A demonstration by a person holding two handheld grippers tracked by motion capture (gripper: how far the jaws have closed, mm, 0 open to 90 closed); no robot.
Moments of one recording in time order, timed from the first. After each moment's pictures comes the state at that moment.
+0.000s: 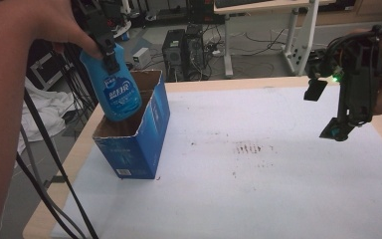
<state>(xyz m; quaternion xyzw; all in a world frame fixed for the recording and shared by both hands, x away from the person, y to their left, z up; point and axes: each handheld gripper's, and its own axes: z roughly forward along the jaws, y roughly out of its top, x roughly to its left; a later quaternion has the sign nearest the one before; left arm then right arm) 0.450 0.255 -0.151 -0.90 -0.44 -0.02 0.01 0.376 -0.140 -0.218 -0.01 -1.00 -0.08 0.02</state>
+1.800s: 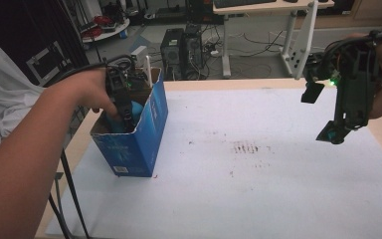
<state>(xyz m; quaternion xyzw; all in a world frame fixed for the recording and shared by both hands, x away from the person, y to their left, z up) 0.442 0.247 -0.293 -0.95 -0.30 0.02 0.03 0.373 -0.136 -0.219 -0.01 -1.00 -0.08 0.01</state>
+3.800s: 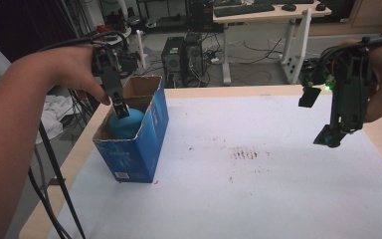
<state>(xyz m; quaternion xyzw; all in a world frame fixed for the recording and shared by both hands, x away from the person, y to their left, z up) 0.421 0.237 -0.215 -0.96 -0.27 0.00 0.01 0.369 -0.138 -0.213 -0.01 -1.00 -0.08 0.01</state>
